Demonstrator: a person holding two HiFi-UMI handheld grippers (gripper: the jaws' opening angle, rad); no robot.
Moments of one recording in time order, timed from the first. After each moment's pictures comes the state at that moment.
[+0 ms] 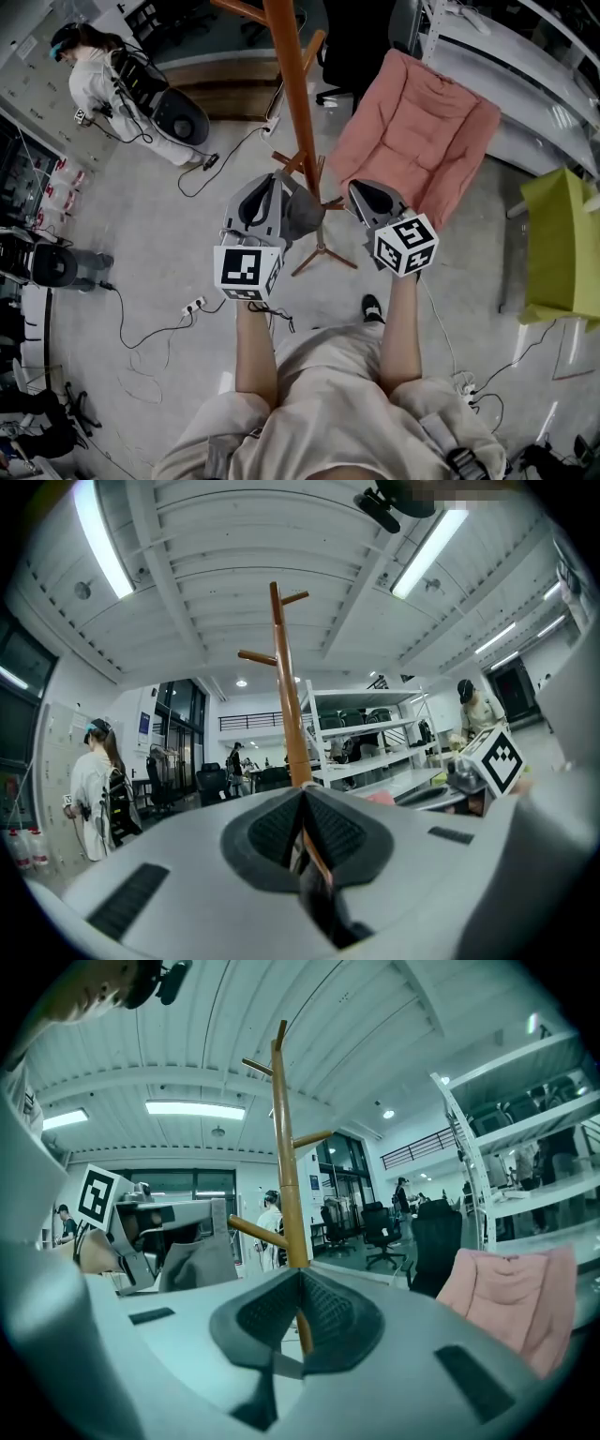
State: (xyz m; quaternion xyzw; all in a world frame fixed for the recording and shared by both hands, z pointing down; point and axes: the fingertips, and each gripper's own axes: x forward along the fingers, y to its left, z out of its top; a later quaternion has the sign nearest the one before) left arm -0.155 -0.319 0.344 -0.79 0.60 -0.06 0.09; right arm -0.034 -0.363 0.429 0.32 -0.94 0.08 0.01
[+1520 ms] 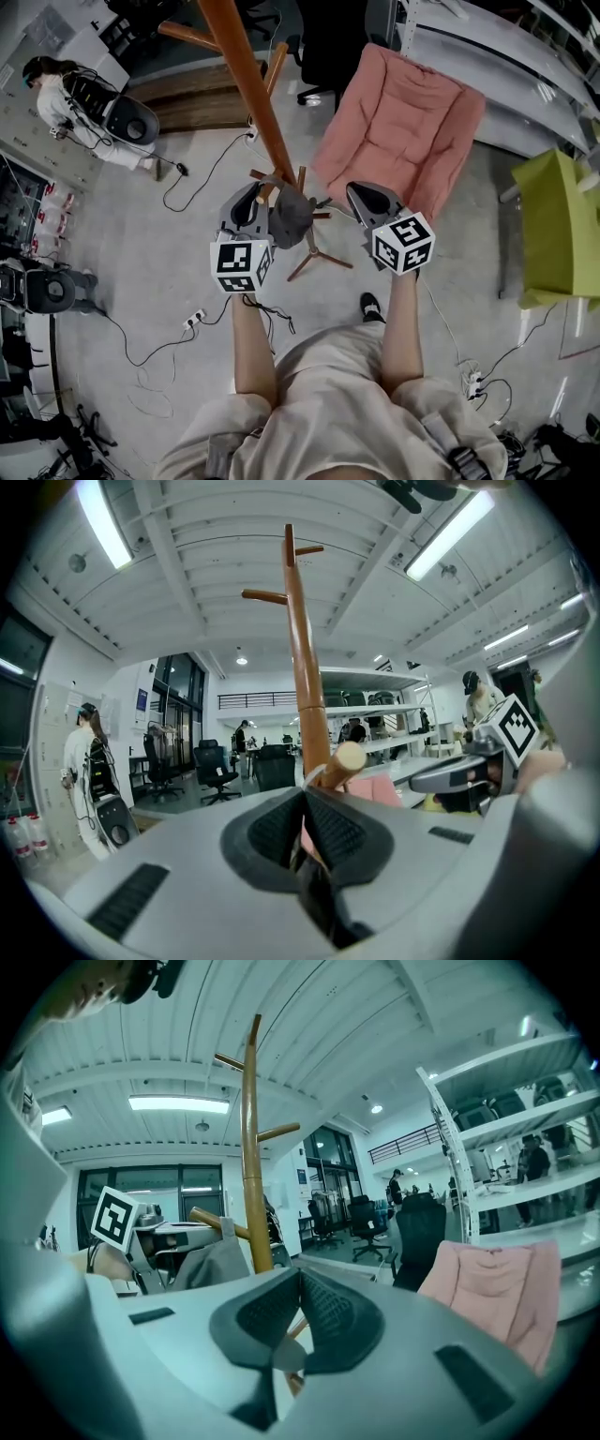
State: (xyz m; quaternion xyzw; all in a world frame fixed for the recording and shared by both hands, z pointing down) left arm -0.171 -0.367 0.399 -0.79 0.60 -0.09 0.03; right arm -0.010 -0.385 0.444 0.35 -0.93 0.10 0.03
